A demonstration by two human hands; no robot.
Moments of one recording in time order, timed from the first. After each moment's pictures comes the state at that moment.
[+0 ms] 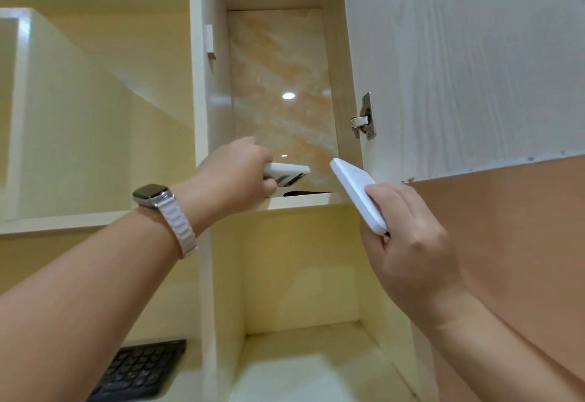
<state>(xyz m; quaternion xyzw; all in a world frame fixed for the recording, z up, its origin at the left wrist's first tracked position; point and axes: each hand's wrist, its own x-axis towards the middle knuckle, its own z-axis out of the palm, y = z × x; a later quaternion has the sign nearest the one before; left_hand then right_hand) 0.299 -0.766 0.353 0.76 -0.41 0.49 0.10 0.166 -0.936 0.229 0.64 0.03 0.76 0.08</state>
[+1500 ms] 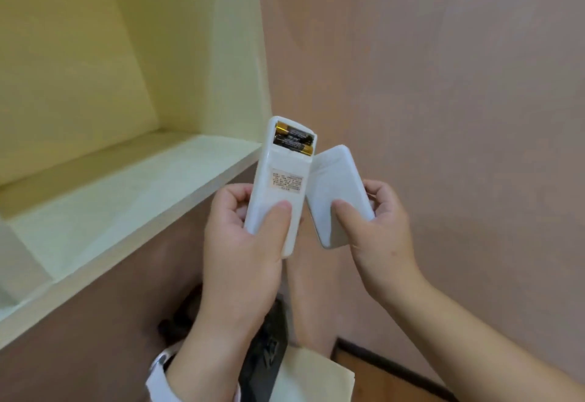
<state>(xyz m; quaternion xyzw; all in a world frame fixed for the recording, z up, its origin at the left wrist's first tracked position) 0.251 -0.780 0.016 0.44 -0.52 -0.32 0.66 0.108 -0.816 -0.013 0.49 -0.45 0.67 -0.33</state>
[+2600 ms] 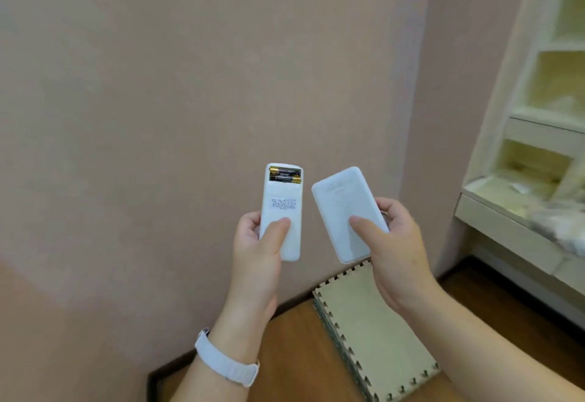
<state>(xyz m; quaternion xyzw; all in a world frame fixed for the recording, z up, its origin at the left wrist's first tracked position) -0.197 -0.467 -0.064 0.27 -0.58 -0.69 0.34 -0.291 -0.333 -0.073 0.17 -0.59 0.78 -0.11</state>
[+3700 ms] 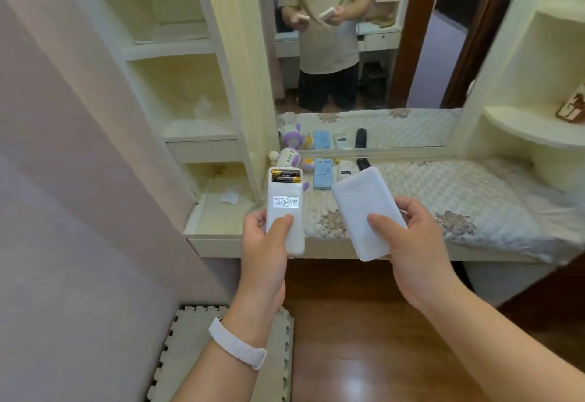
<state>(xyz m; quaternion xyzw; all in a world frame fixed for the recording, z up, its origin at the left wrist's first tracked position) -0.706 -0.088 -0.131 0.03 -0.61 -0.78 -0.13 -0.618 0.070 -0.124 -0.25 -0.62 0.71 0.23</state>
